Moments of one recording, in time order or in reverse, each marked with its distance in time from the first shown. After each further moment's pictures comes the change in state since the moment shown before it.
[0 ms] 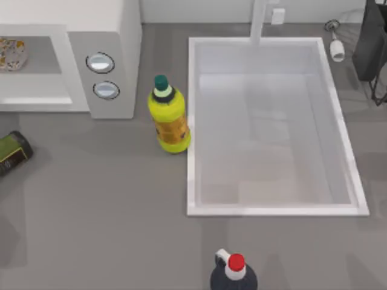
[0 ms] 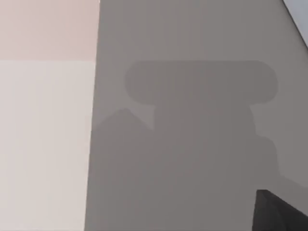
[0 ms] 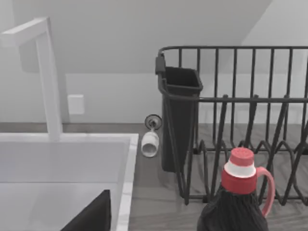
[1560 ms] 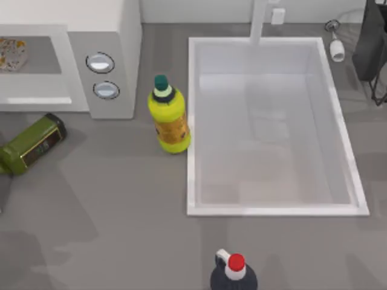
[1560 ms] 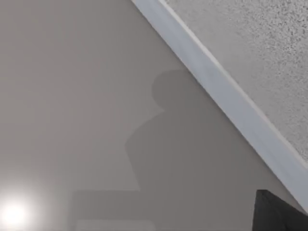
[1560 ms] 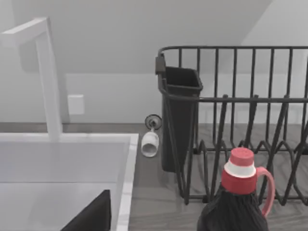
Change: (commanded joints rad) left arm -0.380 -0.413 -0.362 0.170 -0.259 -0.365; right arm 0.000 0.000 0.000 0.000 0.000 0.000
